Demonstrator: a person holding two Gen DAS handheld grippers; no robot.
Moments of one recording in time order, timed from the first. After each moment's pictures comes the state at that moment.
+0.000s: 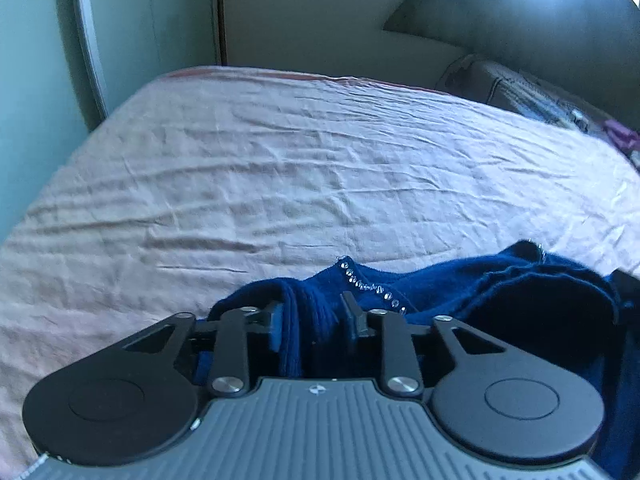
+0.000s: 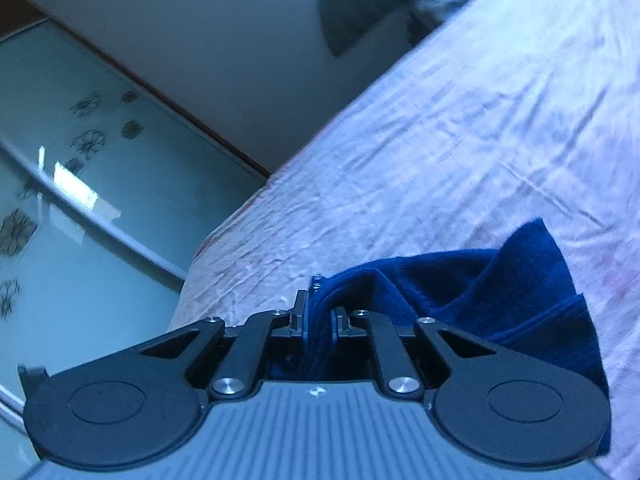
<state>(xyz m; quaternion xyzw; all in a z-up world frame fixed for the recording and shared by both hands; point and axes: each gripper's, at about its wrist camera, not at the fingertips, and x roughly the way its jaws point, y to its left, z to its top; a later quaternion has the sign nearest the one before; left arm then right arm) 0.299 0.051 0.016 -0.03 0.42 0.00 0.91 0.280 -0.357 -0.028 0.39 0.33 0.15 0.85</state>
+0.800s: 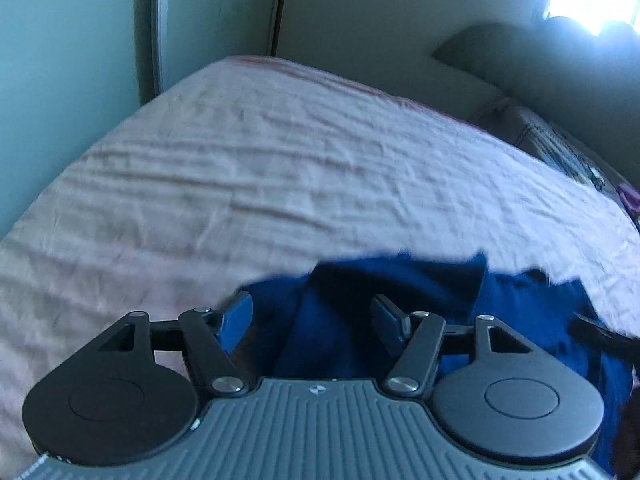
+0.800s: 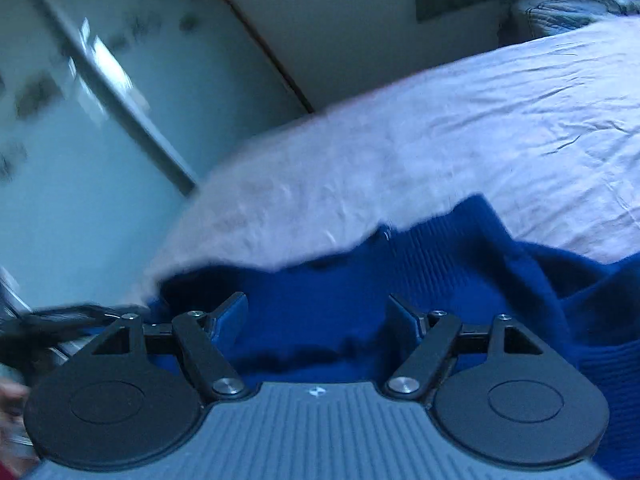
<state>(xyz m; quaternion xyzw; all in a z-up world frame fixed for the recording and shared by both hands) 0.246 0.115 0.032 -0.10 0.42 0.04 0.90 0.292 -0.277 -0.014 0.20 0.37 0.23 0.88</state>
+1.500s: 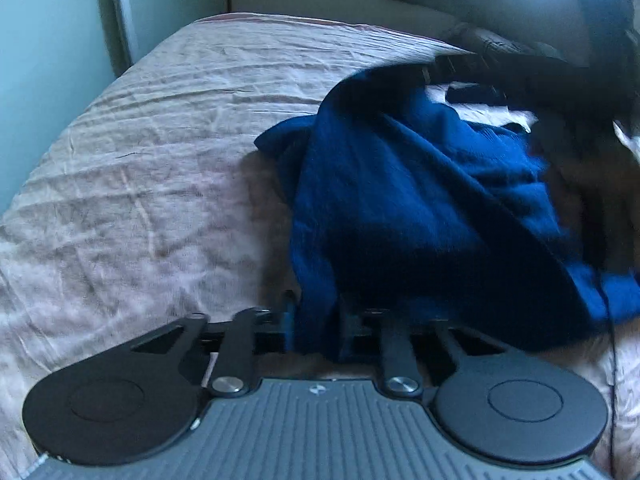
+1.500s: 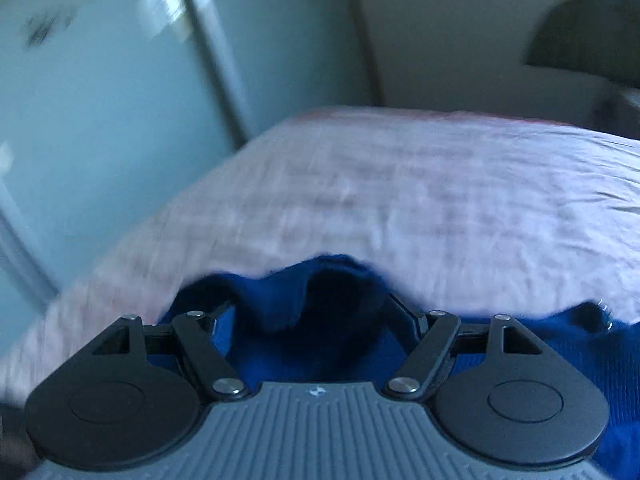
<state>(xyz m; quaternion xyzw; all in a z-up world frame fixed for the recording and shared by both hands) 0.150 0.112 -0.004 -0.01 0.46 -0.02 0.89 0.317 -0.105 0.003 0.07 0.33 0.27 0.90</state>
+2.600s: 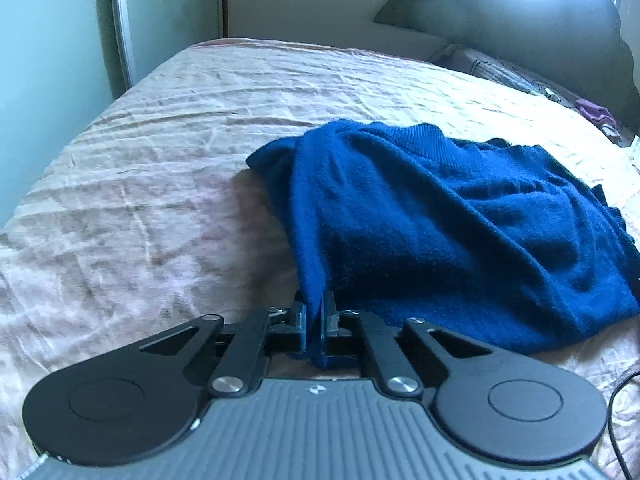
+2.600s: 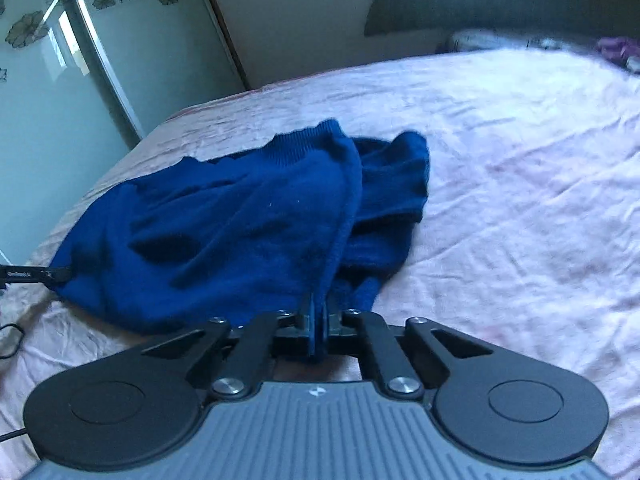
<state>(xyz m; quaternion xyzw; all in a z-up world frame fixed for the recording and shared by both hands) 0.136 0.109 0.003 -0.02 0.42 -0.02 0.91 0.109 -0.355 -0.019 0.11 0.36 0.14 0.92</state>
